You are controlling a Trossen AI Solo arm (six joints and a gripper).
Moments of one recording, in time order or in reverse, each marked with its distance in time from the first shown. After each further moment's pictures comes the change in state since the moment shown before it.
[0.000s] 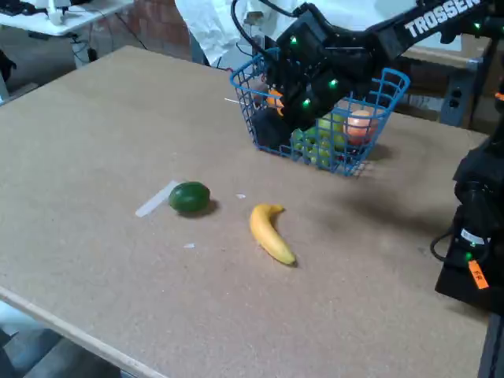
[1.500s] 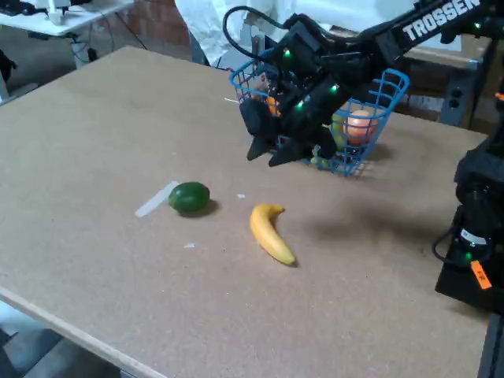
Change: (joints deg) arm 4.5 0.0 0.0 -5.2 -10.9 42.1
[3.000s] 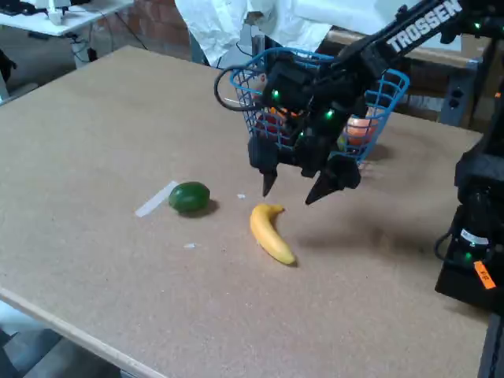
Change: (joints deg) arm 6.1 6.0 0.0 -11.5 6.7 15.8
